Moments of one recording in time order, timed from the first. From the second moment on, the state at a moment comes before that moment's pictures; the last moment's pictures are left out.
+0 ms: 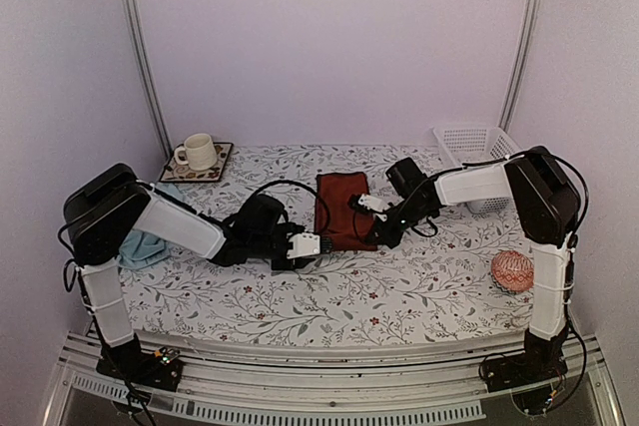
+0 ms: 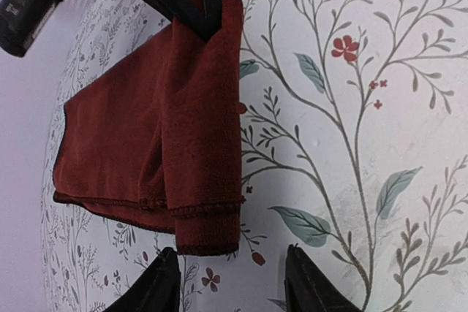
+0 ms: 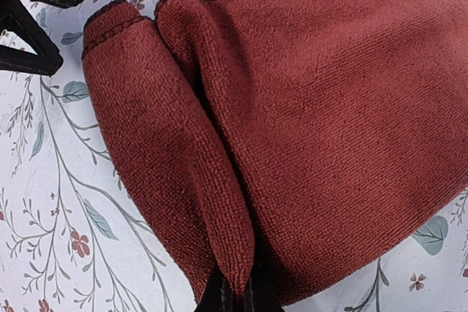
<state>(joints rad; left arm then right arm) -0.79 1.90 0.88 0.34 0.12 0.91 0.56 2.08 1.34 -0.35 -0.41 -0.47</state>
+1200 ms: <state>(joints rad) -0.82 2.07 1.07 0.32 0.07 1.01 0.55 2.08 1.35 -0.35 -0.40 -0.46</state>
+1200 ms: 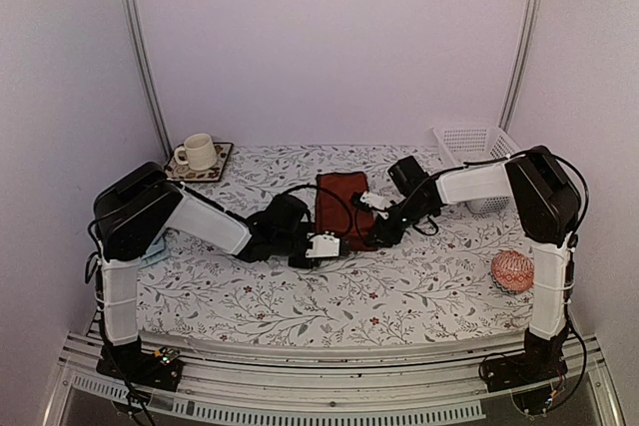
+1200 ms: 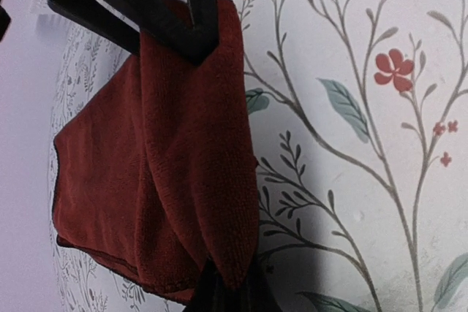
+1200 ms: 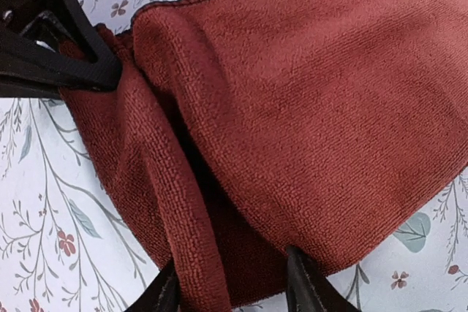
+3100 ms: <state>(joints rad) -0.64 2.15 1.39 -0.28 0.68 0.75 0.72 1.85 0.85 0.29 -0.22 -1.07</state>
